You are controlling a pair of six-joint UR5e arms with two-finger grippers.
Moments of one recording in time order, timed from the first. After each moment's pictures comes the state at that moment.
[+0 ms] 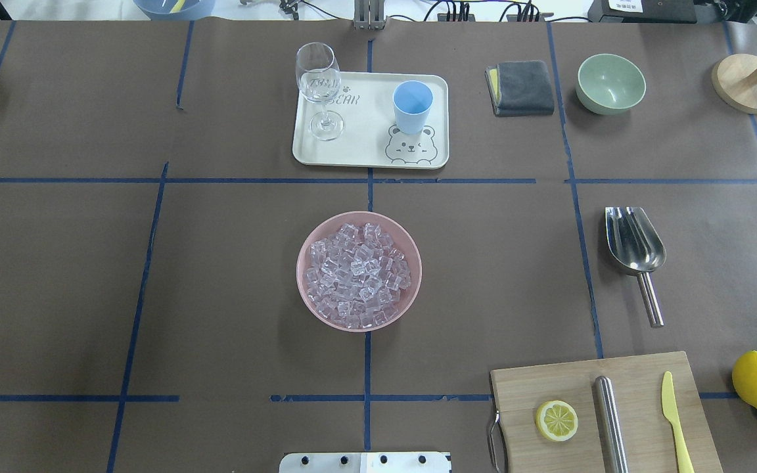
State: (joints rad) left arm -1.59 -1.53 -1.72 -1.36 -2.30 0.19; right arm 1.45 -1.63 1.79 -1.68 2.41 0.08
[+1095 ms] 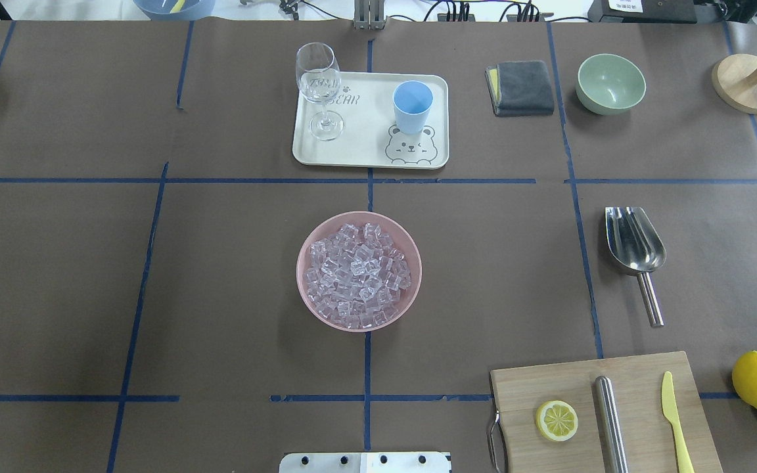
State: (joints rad) left arm -1.59 -1.53 -1.74 -1.39 -2.30 0.19; right arm 1.45 -1.60 1.80 -1.68 2.41 0.07
